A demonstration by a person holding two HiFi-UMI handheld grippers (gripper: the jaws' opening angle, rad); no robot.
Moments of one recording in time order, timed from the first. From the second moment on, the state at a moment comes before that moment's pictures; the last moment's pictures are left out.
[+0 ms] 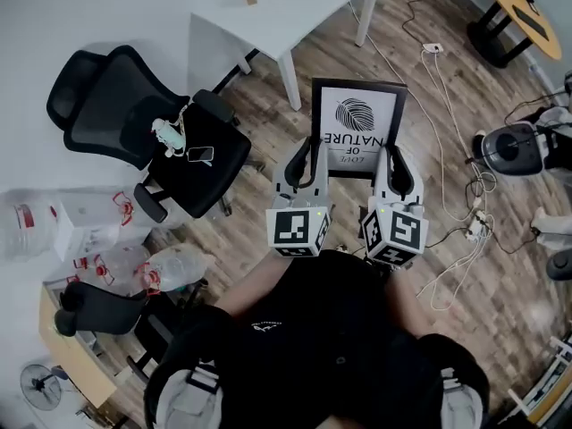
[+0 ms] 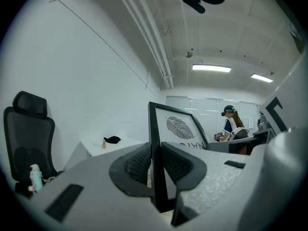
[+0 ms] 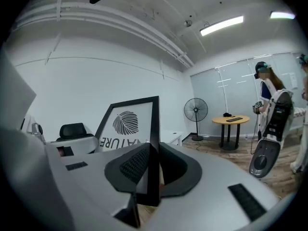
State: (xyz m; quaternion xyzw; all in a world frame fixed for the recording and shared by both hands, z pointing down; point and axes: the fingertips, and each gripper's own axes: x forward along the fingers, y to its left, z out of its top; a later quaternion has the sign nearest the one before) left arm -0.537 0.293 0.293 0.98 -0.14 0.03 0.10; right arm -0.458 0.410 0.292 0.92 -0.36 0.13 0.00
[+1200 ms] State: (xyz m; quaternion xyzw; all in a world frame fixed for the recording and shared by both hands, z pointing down) left arm -0.516 0.379 0.267 0.99 -0.09 0.00 0.08; right arm -0.449 0.503 0.267 0.94 -0.33 0.10 -0.01
